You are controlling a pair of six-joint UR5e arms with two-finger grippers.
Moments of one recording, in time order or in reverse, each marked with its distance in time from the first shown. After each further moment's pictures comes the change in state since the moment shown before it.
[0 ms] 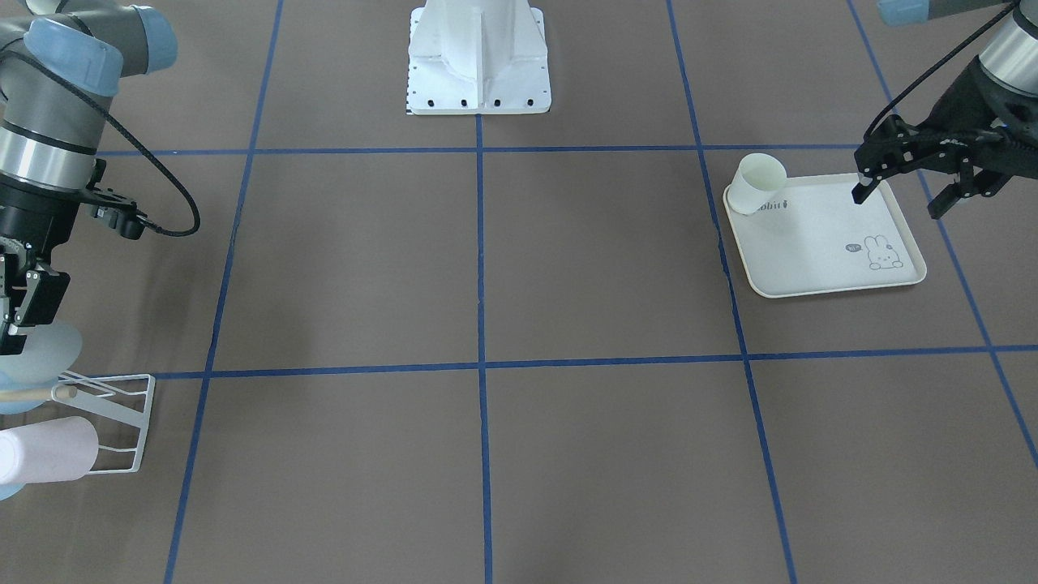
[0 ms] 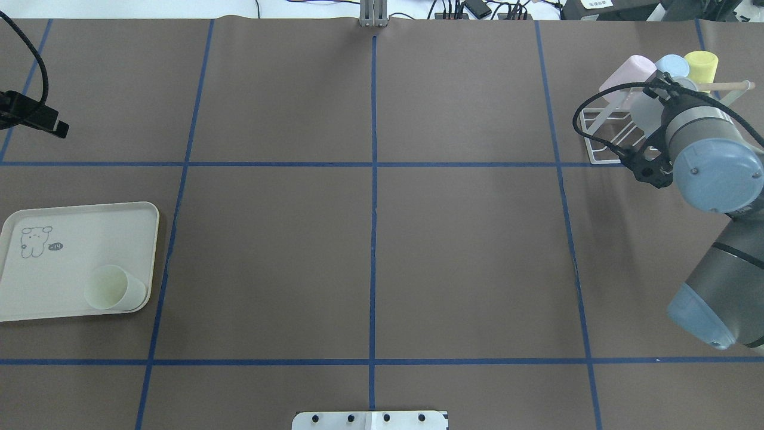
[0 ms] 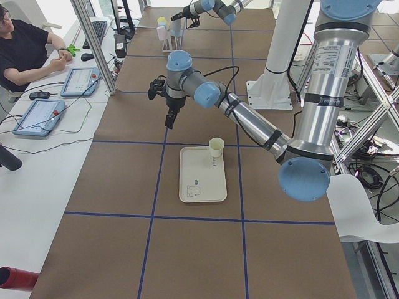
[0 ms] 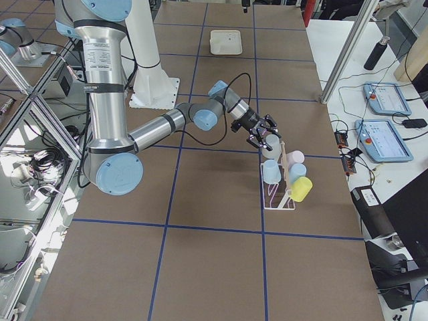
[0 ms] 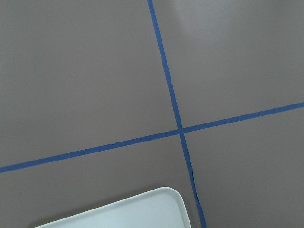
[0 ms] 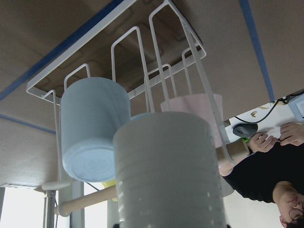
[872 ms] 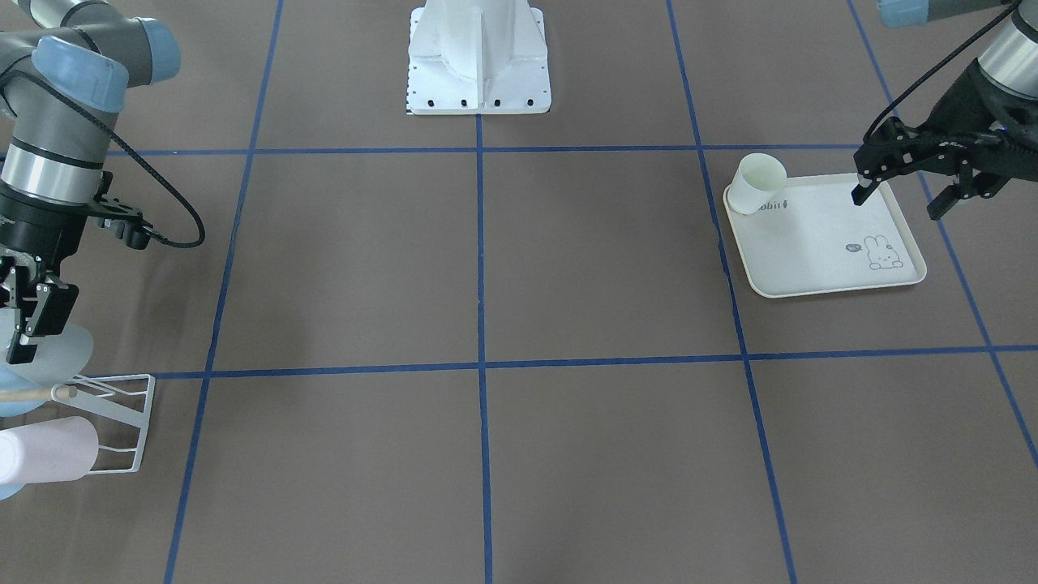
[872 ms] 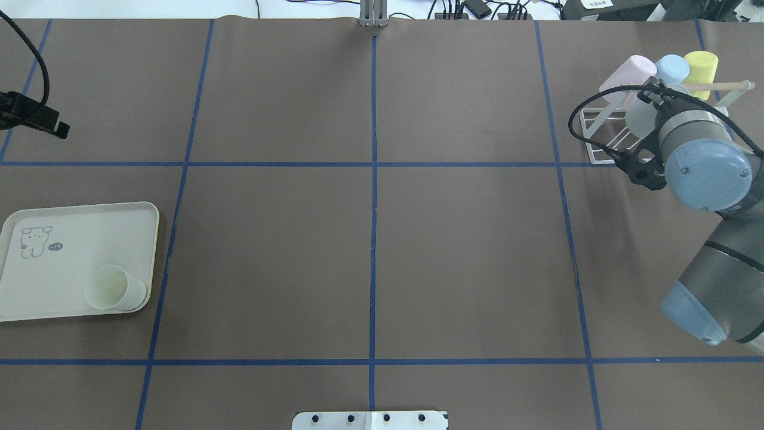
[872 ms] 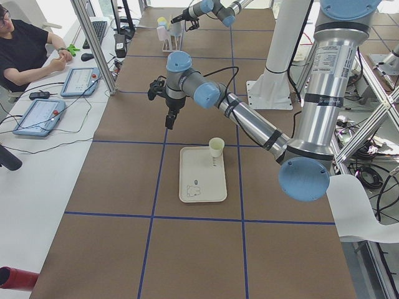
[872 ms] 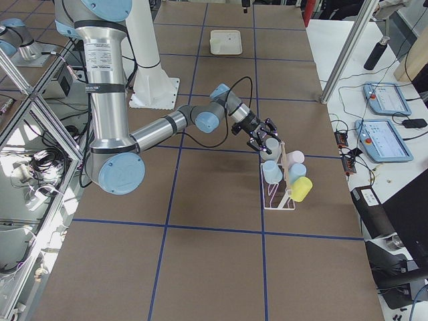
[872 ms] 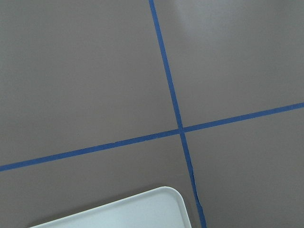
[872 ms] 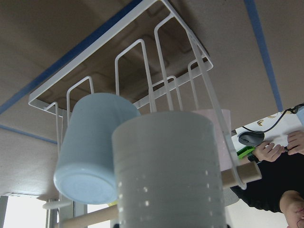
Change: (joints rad) left arm 0.001 0.000 0.005 0.000 0.000 -0.002; right arm -0.003 0.015 -0.039 0.005 0.022 0.009
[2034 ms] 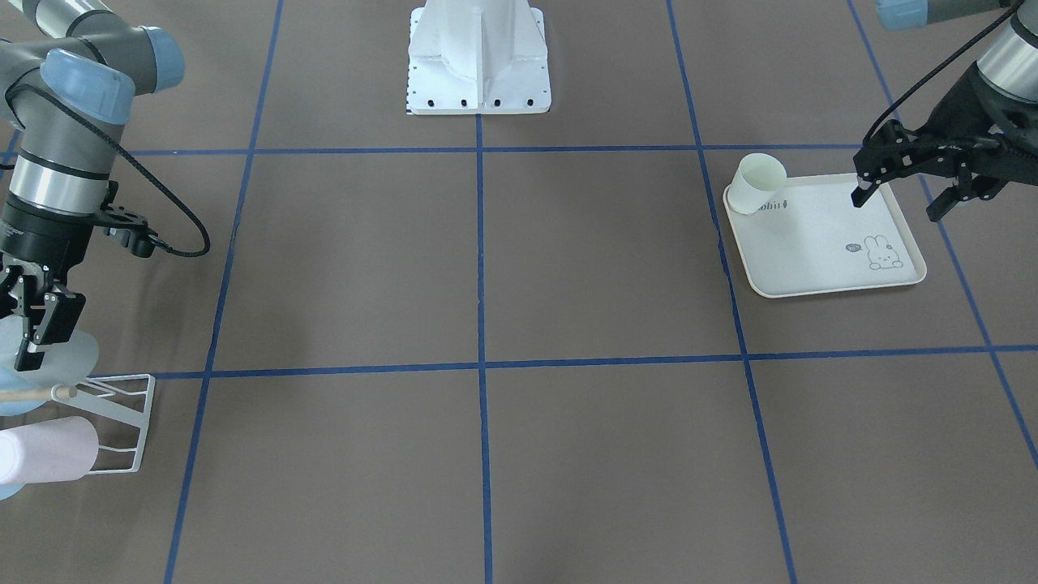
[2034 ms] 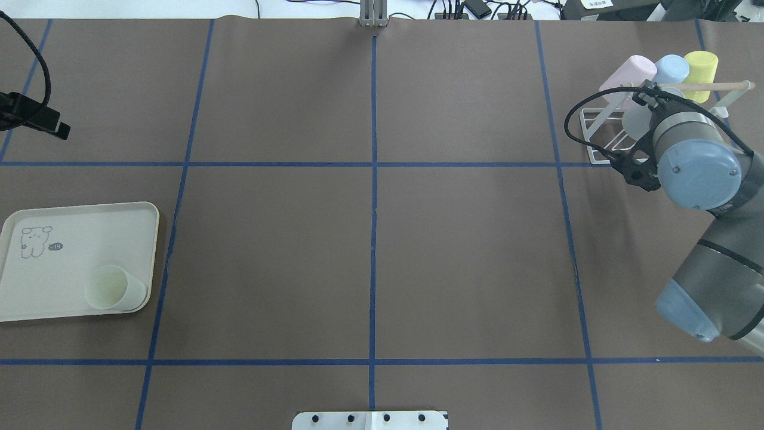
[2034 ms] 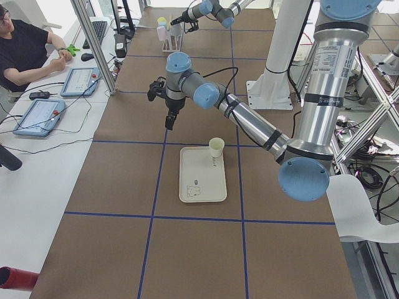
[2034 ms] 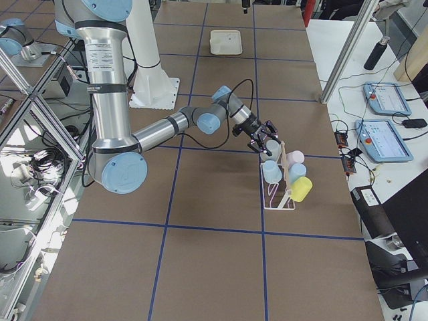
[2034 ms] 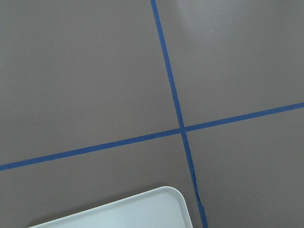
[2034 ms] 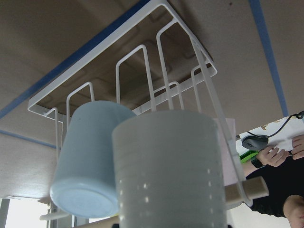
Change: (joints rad) left arm 0.002 -0.001 0.007 -0.001 0.000 0.001; right arm -0.003 0.015 -0.029 0.001 0.002 0.002
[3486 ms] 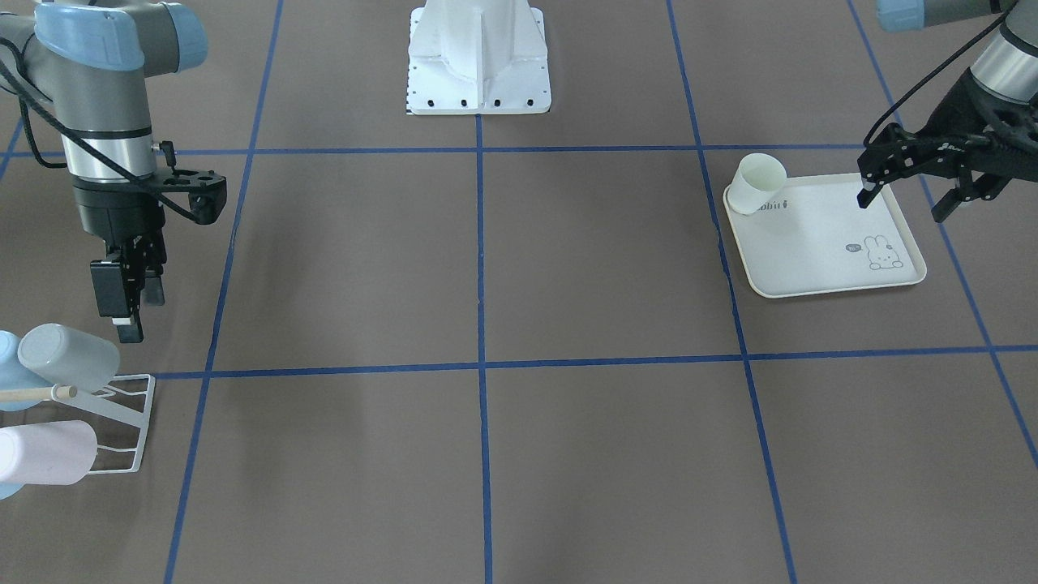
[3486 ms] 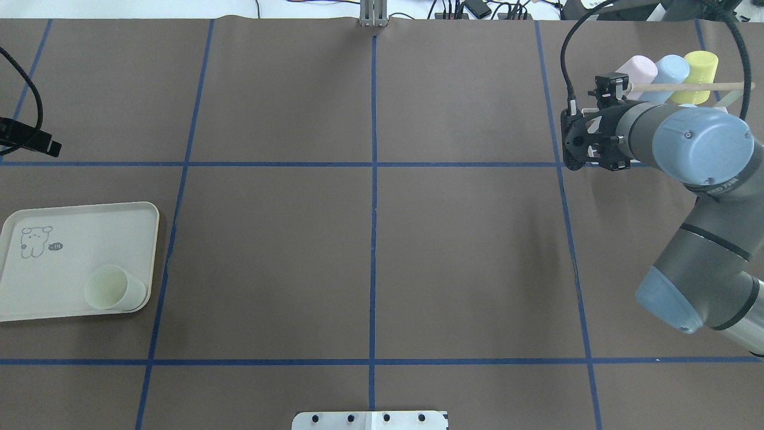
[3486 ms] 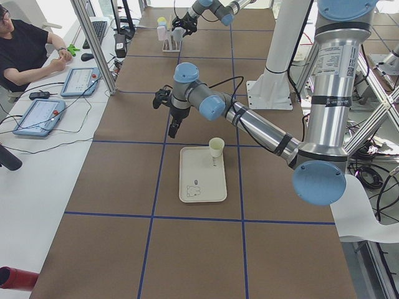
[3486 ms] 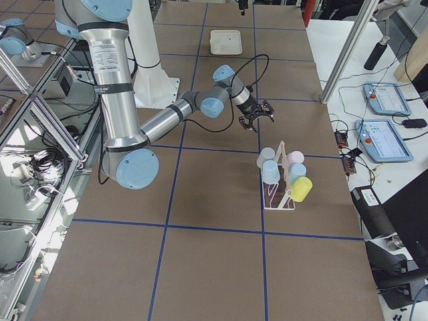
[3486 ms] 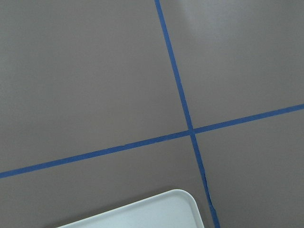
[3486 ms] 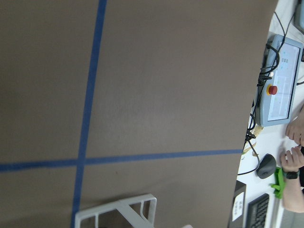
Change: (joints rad) left arm 0.043 0.120 -0.008 -0.149 0.066 -0.015; right arm 0.001 0.089 0.077 0.049 0.414 0.904
